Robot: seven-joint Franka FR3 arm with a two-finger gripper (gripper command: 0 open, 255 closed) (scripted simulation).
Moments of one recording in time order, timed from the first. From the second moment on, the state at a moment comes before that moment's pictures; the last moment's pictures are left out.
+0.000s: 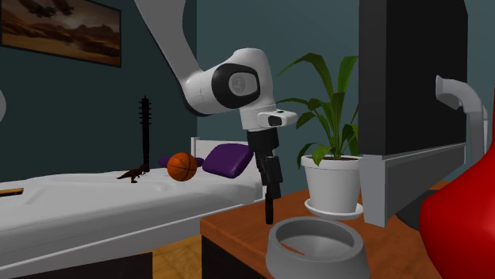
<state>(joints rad) -0.04 0.08 0.31 -2.41 -0.04 2.71 0.54</state>
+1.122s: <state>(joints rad) -0.04 0.02 0.32 -2.40 0.00 2.64 0.51</state>
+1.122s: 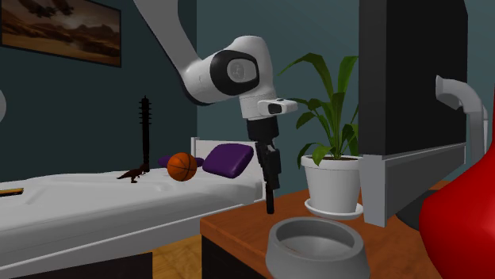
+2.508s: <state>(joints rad) -0.07 -0.16 0.26 -2.32 0.10 2.38 0.38</state>
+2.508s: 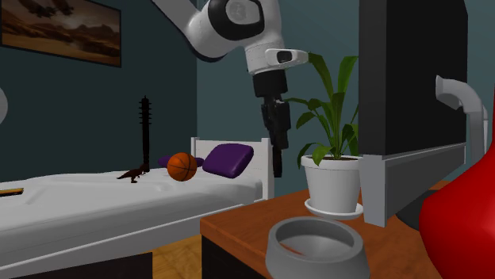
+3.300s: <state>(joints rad) -0.15 -0.22 0.10 -2.31 0.14 2.29 0.09</state>
